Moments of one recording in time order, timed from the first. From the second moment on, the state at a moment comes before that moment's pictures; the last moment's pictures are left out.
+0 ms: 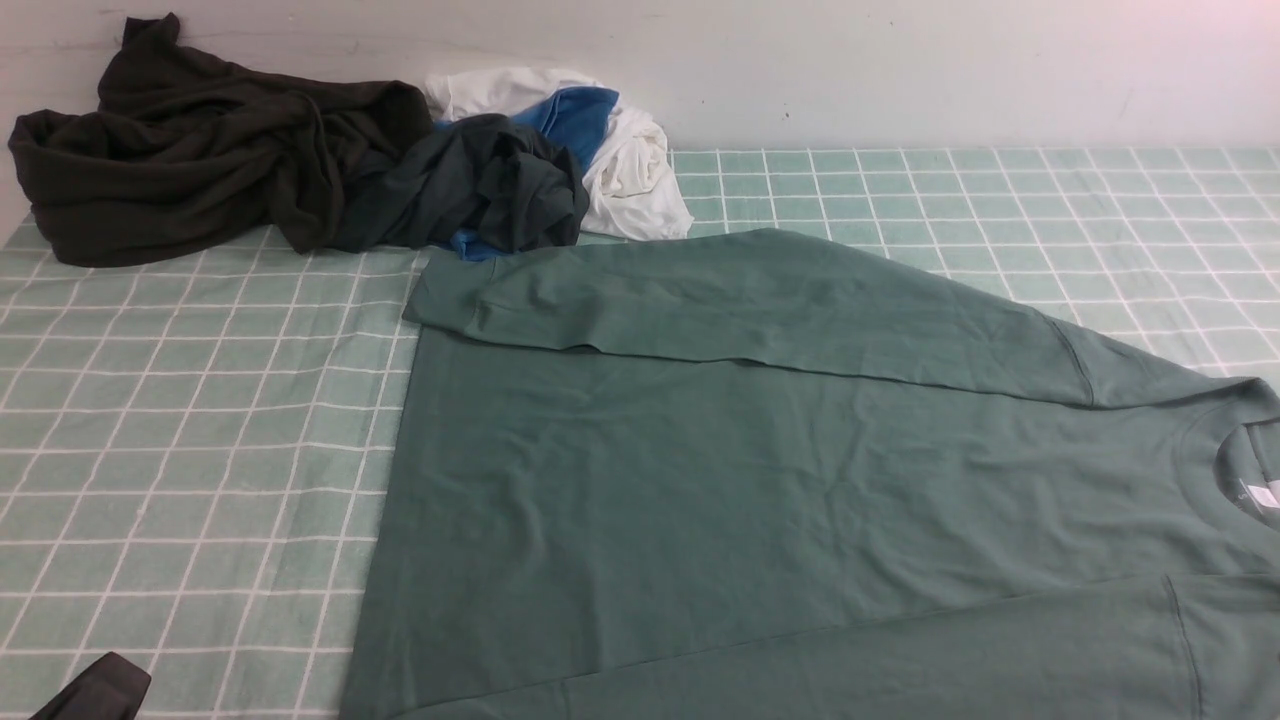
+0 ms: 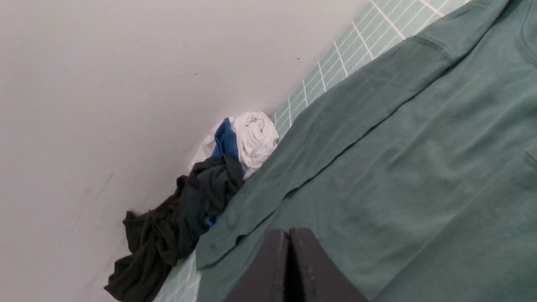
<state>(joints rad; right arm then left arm) -0.02 -0.01 0.02 0.89 0.33 0.13 0.06 -0.01 0.01 -0.93 0.31 0.06</state>
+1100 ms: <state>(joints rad) 0.31 1.01 -0.78 0.27 1.23 -0.38 -0.49 1.25 -0.85 -0.06 1.07 0.40</state>
